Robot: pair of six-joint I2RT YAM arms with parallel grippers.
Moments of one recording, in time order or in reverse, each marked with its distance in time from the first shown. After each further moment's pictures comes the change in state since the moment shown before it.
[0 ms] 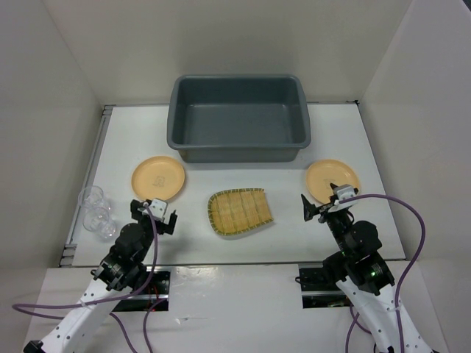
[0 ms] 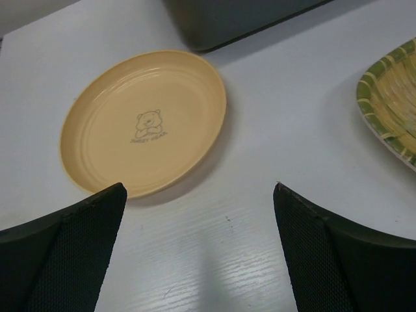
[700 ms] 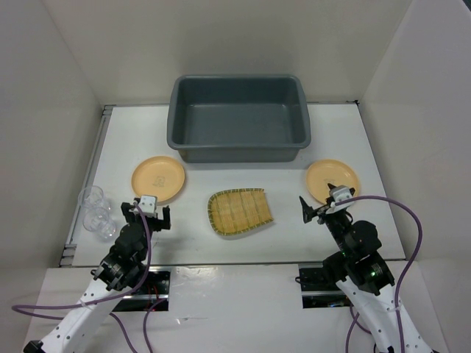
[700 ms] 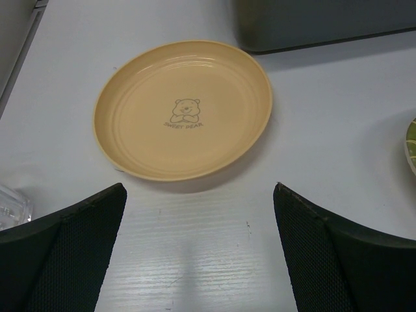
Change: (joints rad) left arm 0.000 0.000 0.000 0.007 -0.206 -0.160; right arm 0.000 0.000 0.000 -0.010 -0.046 -0.047
